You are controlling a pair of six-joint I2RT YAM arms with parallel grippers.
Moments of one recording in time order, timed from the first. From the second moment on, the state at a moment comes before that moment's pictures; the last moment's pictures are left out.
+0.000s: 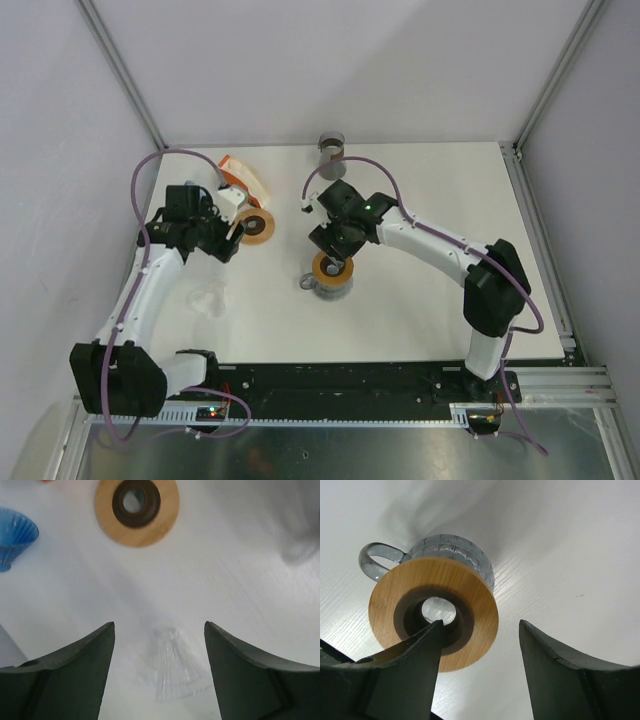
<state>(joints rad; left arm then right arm) -0.05 1.19 1.03 -0.67 0.26 0.49 0.82 1.82 1.57 -0.81 0.00 -0.06</state>
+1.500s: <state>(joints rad) -0.06 0.90 0.60 -0.66 0.18 0.95 0.85 1.47 1.36 -0.72 0.06 -0.03</state>
